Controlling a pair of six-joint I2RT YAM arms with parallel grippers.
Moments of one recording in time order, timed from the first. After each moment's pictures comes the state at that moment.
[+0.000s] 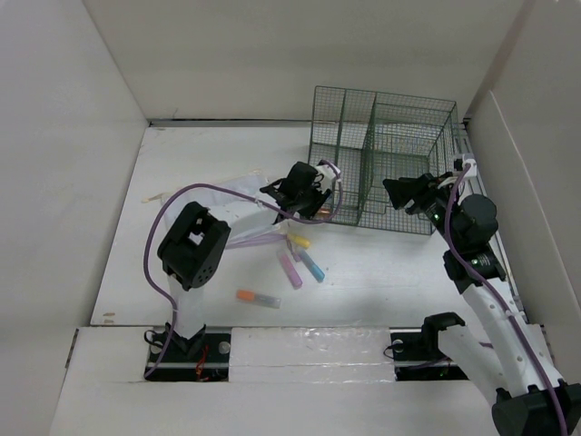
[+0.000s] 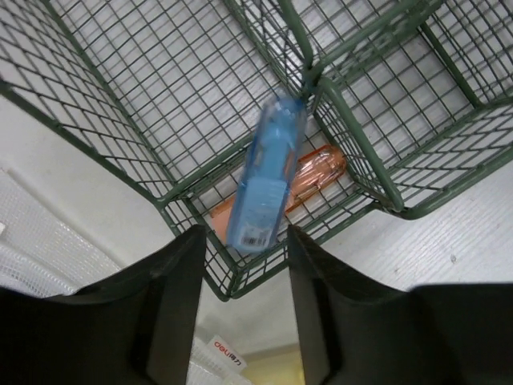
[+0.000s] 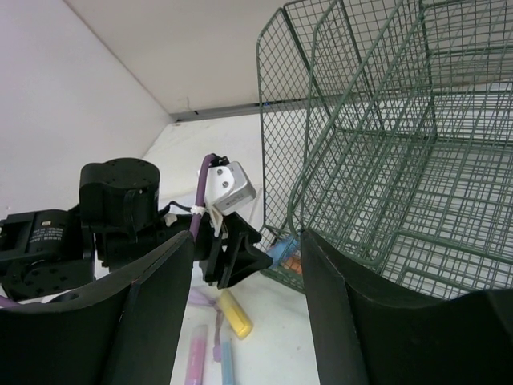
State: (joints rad) left arm -0.71 1.91 1.30 -0.12 -0.01 0.10; right arm 0.18 0.75 0.70 0.12 -0.28 0.50
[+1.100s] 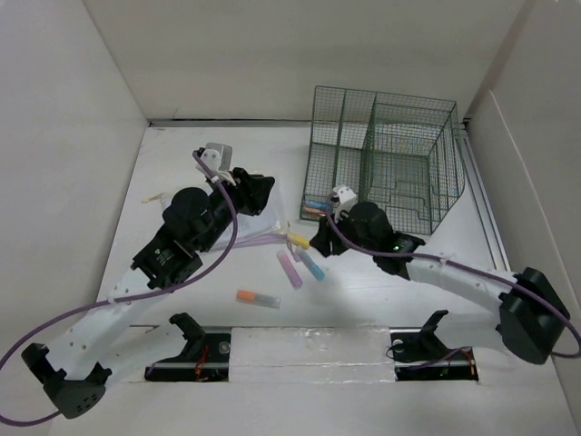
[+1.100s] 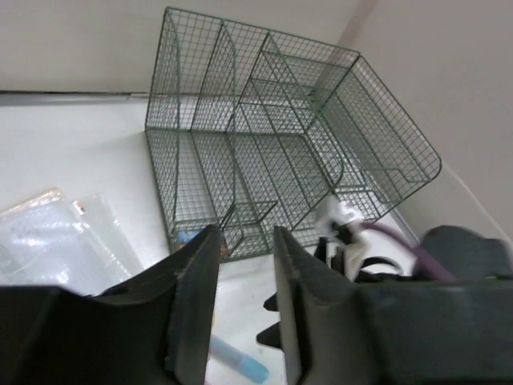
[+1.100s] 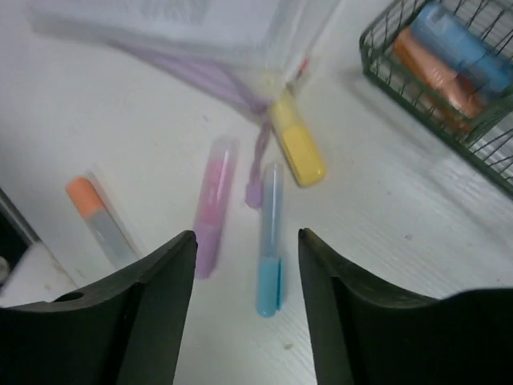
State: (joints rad) left arm -0.76 0.86 0.98 -0.11 -0.21 -0.41; right arm 0.77 1.21 0.73 0.04 -0.06 0.34
